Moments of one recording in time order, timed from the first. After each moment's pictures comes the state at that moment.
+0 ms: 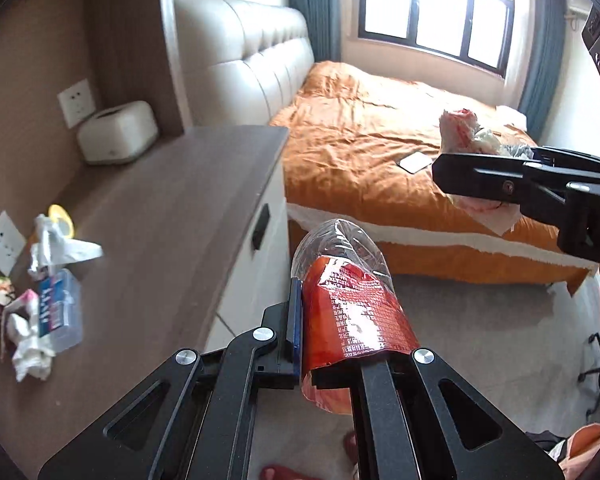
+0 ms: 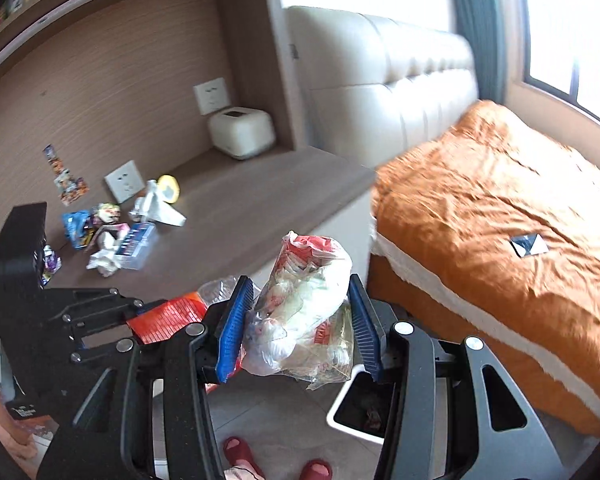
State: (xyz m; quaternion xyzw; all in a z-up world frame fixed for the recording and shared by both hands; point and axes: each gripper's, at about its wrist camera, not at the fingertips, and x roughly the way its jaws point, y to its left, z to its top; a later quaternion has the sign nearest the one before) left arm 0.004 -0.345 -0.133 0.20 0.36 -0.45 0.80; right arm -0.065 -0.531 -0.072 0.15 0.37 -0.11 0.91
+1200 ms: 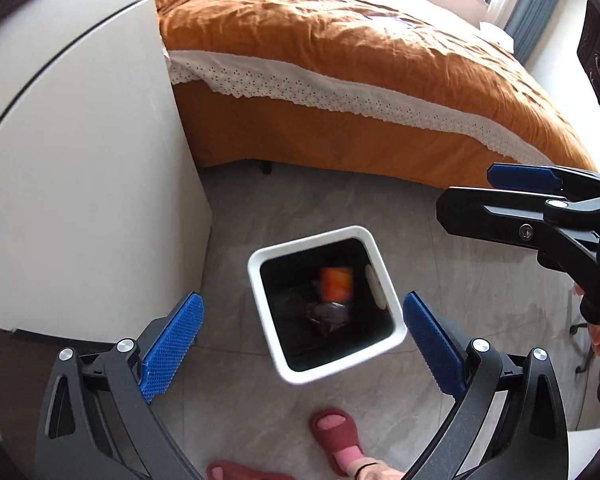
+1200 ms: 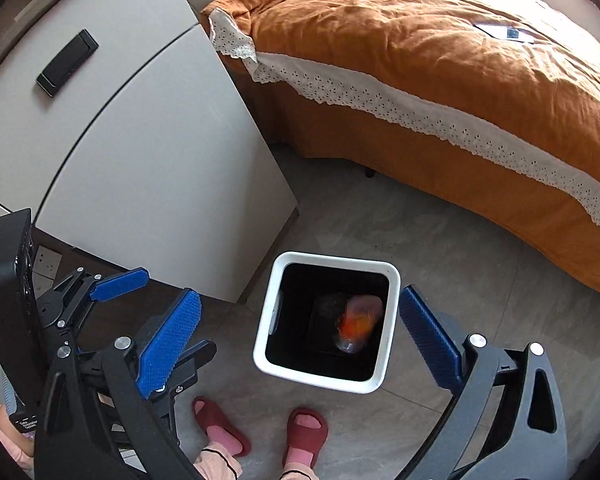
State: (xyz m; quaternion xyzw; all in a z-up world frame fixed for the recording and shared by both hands) left arm -0.004 -0.481 -0.450 0.24 0.48 -0.48 0.69; right arm -0.091 -0.638 -0.402 0.27 0.50 -0.17 0.80
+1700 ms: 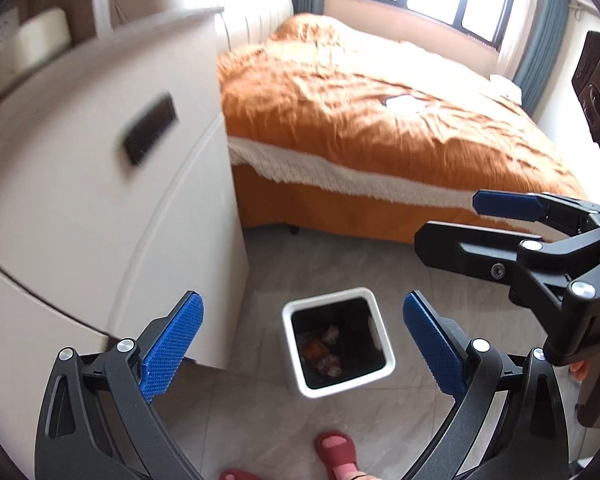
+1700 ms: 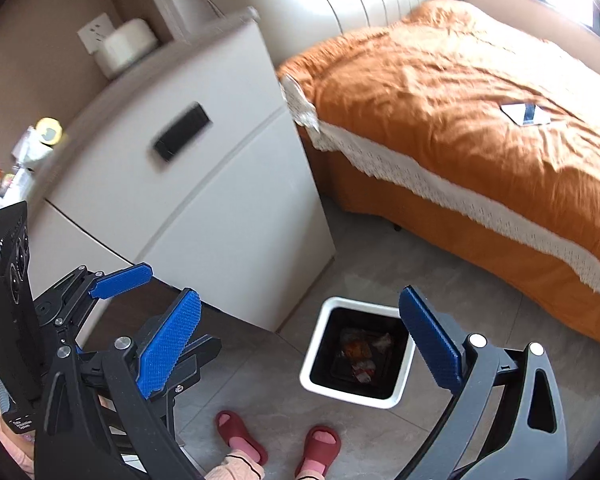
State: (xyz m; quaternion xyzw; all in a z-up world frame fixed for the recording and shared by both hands) left arm 0.011 -0.428 -0.293 0.19 0.41 -0.46 0.76; right arm -0.066 -0.603 -0.258 0.24 0.44 -0.12 0.86
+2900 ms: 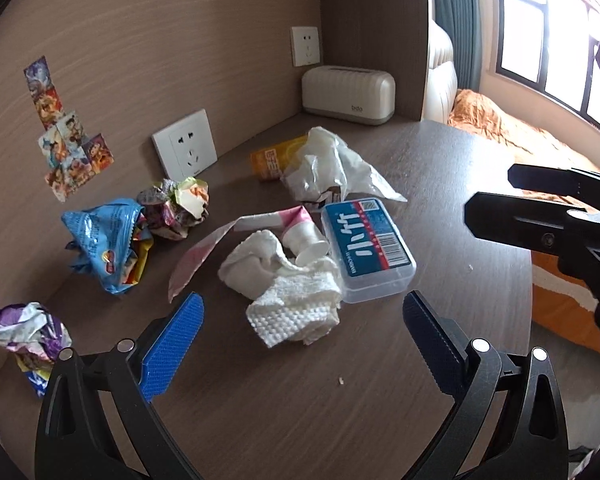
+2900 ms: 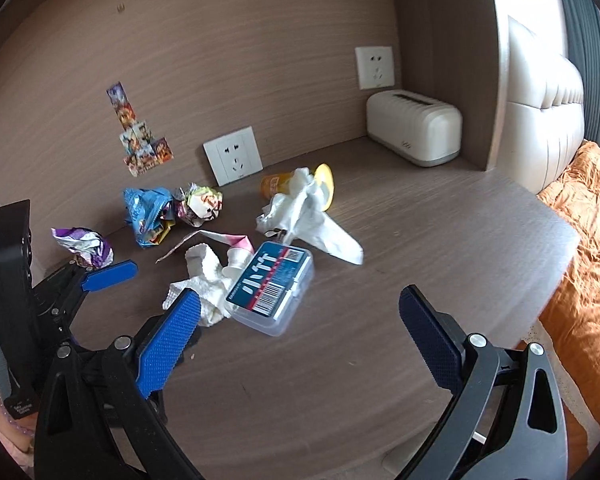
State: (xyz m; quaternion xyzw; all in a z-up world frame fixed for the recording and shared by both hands) left arm 0.169 -0.130 -0.153 0.14 0.36 -0.25 0.89; right arm 0.144 -0.348 -0.103 0.10 0.38 0.07 0.92
